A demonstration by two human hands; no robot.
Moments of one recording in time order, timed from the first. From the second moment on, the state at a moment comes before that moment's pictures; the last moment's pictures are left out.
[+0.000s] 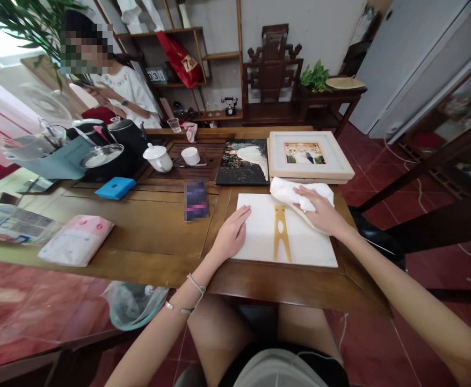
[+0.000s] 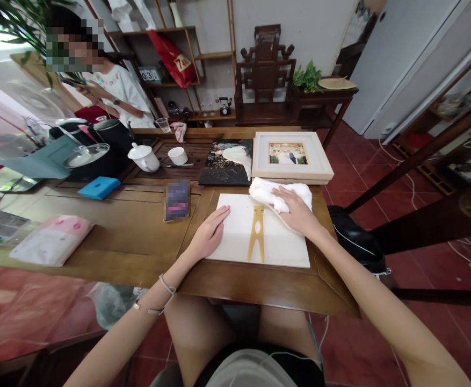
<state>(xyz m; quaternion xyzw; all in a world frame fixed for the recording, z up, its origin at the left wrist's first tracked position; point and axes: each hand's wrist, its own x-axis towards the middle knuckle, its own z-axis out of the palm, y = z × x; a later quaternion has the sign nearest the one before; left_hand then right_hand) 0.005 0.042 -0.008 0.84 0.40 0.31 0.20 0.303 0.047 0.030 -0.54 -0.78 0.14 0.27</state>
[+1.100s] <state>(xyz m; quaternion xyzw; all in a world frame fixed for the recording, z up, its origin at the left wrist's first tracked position) 0.005 0.042 -0.010 0.84 0.40 0.31 0.20 0.289 -0.065 0.049 -0.49 -0.87 0.01 0.01</state>
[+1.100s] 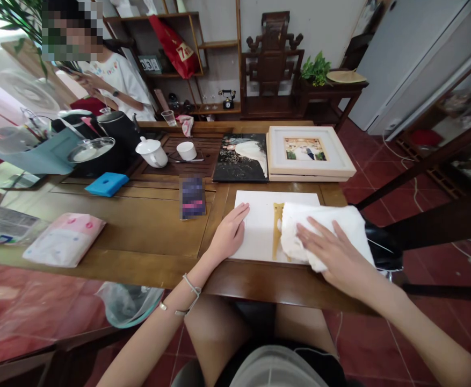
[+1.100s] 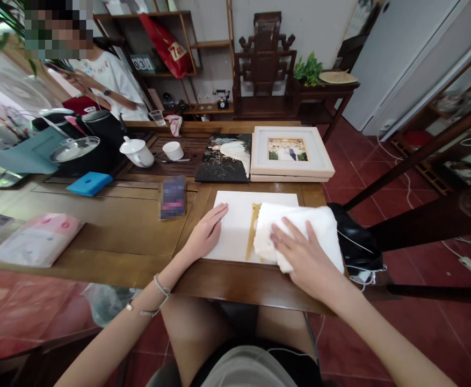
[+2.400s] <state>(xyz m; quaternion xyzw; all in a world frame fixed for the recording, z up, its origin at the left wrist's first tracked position) 0.006 0.042 -0.009 0.84 0.40 0.31 0.20 0.309 -0.051 0.063 -0.48 -0.86 0.17 0.03</state>
